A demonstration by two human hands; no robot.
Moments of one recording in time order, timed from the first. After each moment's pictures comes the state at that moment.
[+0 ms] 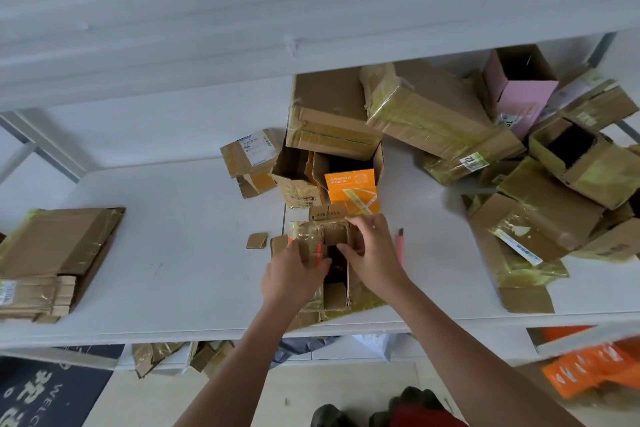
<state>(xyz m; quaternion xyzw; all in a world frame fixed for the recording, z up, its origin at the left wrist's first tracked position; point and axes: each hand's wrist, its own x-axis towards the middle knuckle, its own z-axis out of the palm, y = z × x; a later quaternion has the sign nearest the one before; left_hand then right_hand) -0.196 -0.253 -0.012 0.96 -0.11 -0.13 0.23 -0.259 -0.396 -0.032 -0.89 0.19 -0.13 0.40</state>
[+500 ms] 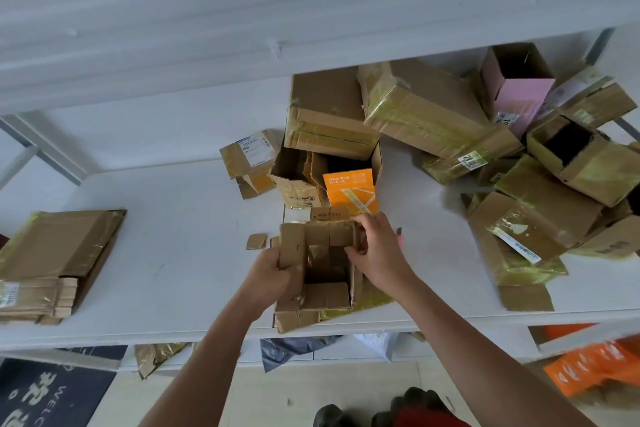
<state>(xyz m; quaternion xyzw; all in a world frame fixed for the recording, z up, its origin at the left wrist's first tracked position) -0.180 -0.220 0.000 0.87 -0.12 -0.26 0.40 -0.260 -0.407 -0.034 -0.90 0.18 -0.11 0.38</state>
